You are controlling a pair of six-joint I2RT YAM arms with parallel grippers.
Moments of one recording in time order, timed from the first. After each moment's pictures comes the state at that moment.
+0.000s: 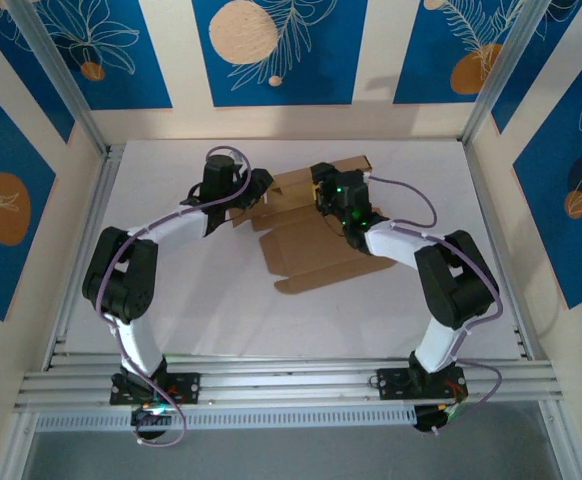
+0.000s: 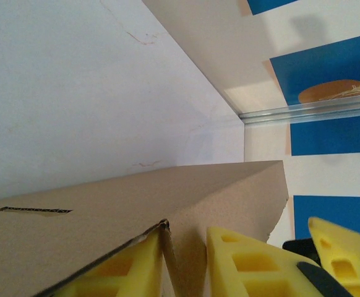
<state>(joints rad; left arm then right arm) -0.41 1.82 1.21 0.20 0.34 -1.10 0.44 1.74 0.99 0.47 0.01 1.54</state>
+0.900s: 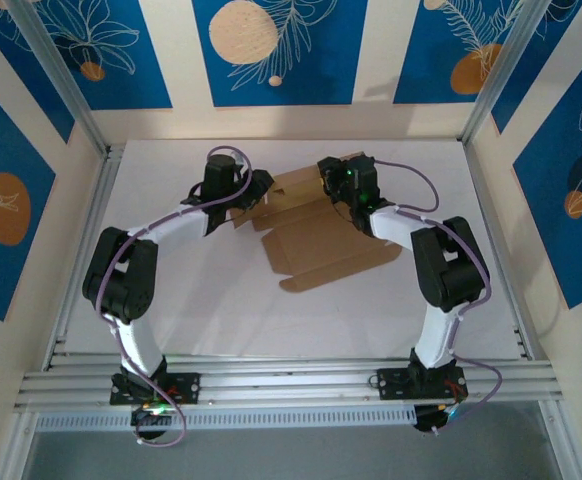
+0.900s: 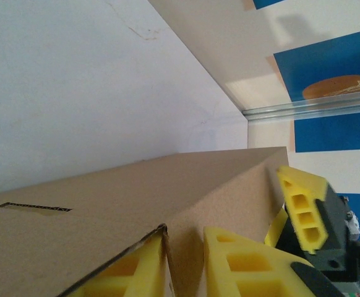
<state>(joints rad) -0.42 1.82 1.22 0.17 0.34 -1.09 0.35 1.86 1.13 0.45 -0.13 1.43</state>
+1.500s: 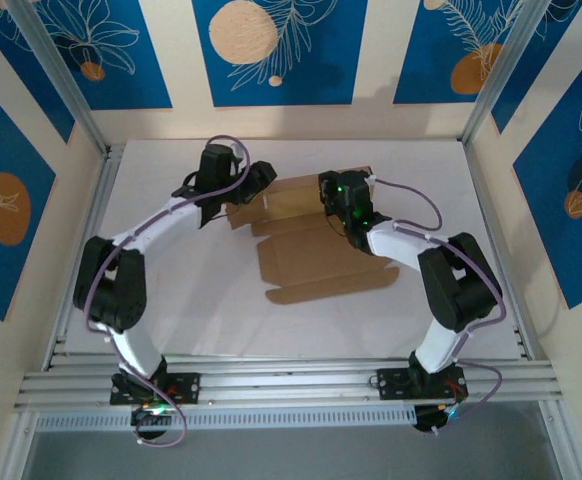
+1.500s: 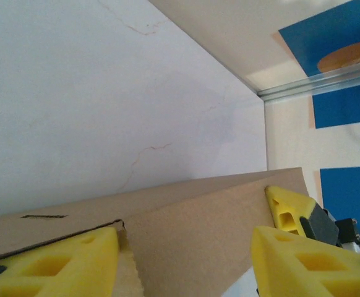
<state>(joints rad) -0.41 1.71 1.29 -0.09 0.33 -0.92 0.46 1.69 0.99 0.39 0.15 1.59</state>
